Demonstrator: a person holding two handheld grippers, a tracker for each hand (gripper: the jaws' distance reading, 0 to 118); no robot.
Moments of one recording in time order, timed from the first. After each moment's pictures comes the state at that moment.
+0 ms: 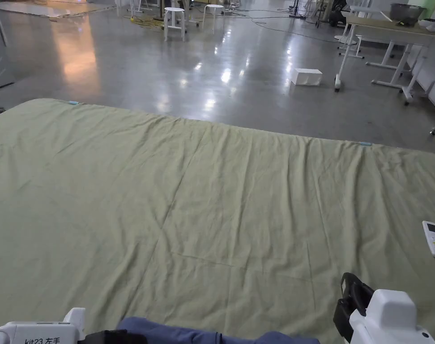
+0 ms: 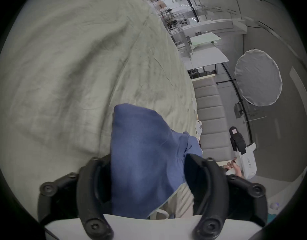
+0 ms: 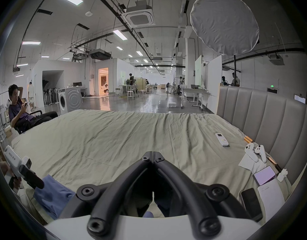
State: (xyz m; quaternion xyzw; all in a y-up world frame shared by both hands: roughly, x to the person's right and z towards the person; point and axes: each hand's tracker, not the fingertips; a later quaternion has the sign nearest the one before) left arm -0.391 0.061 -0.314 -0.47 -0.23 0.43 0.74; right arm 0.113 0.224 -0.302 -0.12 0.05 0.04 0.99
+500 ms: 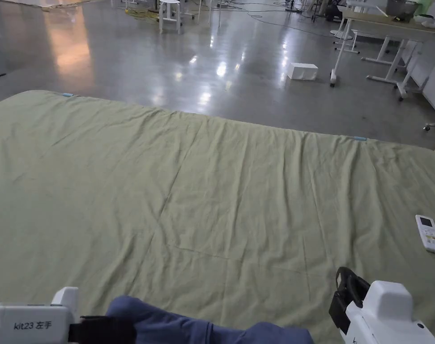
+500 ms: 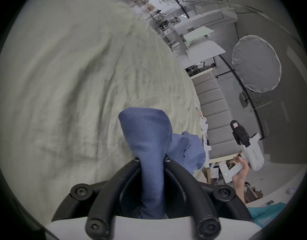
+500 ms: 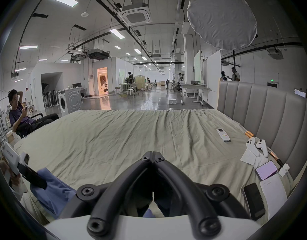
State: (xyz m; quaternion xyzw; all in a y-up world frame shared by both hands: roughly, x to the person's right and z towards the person) left arm -0.396 0.119 -0.310 -0.45 -0.23 0.35 0.79; right arm 0.112 0.226 -0.300 -0.14 0.05 0.02 0.99
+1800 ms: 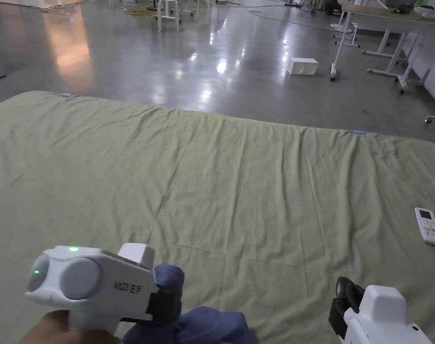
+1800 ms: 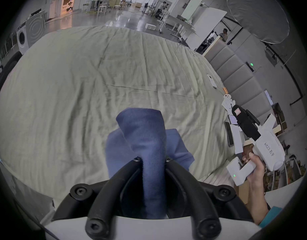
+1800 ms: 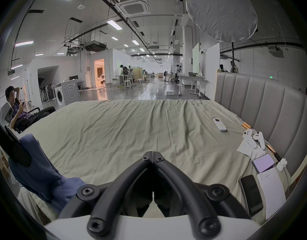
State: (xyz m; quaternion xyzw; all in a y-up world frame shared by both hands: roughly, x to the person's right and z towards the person) left arm -0.239 0.252 -0.327 -0.51 -0.15 0.12 0.84; right arm 0.125 0.209 -0.299 -0.18 0.04 0.02 0.98
